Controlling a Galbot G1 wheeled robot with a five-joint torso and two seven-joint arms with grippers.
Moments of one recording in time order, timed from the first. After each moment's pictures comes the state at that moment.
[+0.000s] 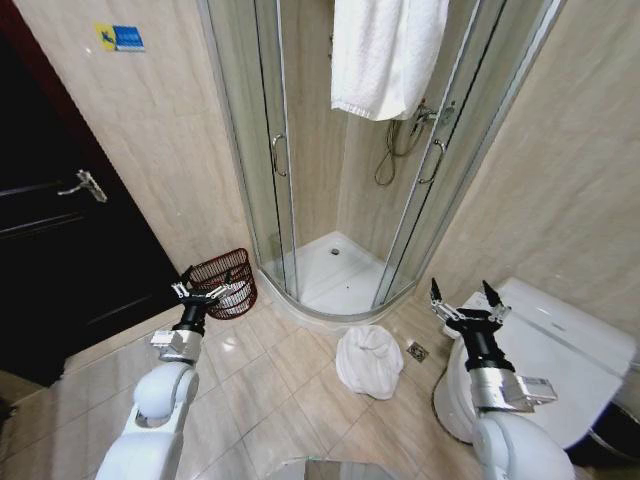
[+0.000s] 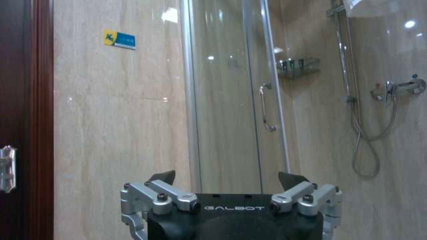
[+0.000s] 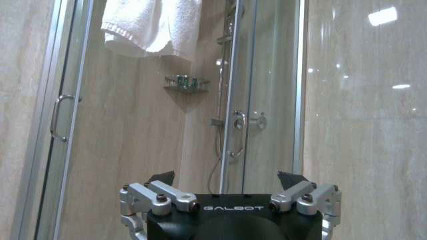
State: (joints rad) left arm 1.43 -1.32 -0.74 -2.08 -0.22 -0.05 0.03; right arm -1.62 1.61 0.78 2.40 0.06 -0.04 -0.13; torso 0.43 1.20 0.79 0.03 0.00
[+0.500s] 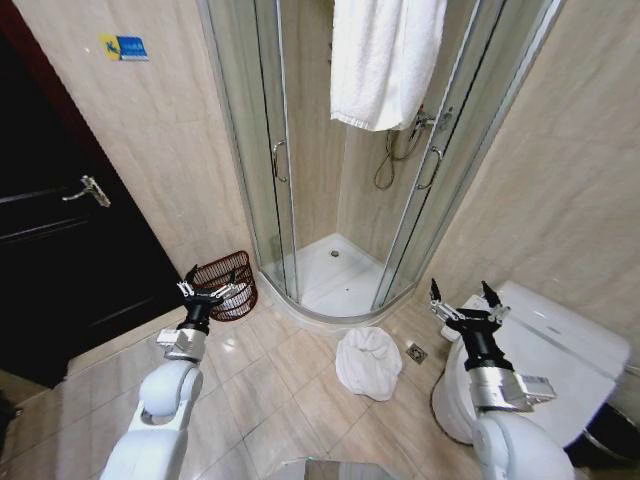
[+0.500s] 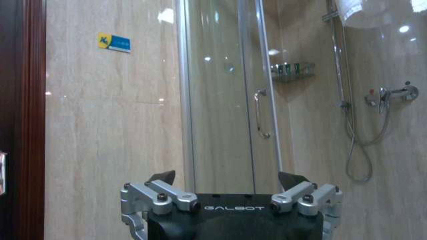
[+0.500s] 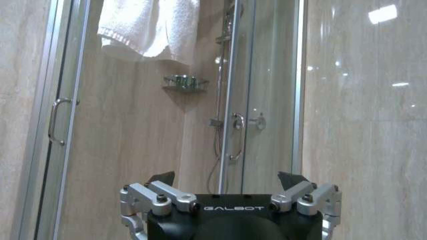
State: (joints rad) left arm 1.44 -1.33 -0.72 -2.09 -0.22 -0.05 0.04; right arm -1.63 1.61 0.78 2.40 0.06 -0.05 -0.13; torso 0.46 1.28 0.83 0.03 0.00
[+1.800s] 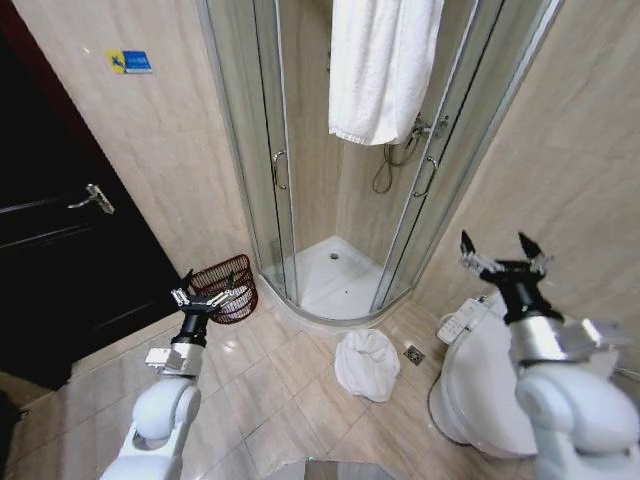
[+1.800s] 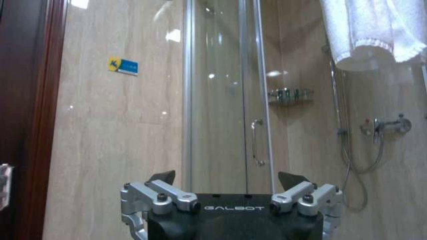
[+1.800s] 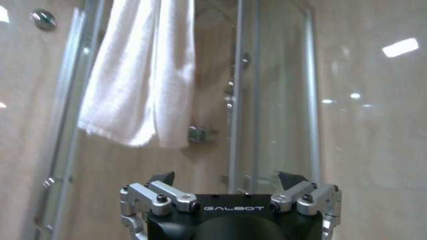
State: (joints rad) left arm 1.59 -1.34 -0.72 -2.19 -0.25 -0.18 -0.01; right arm -1.22 1.08 0.83 2.39 0.56 -0.35 0.13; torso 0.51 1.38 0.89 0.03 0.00
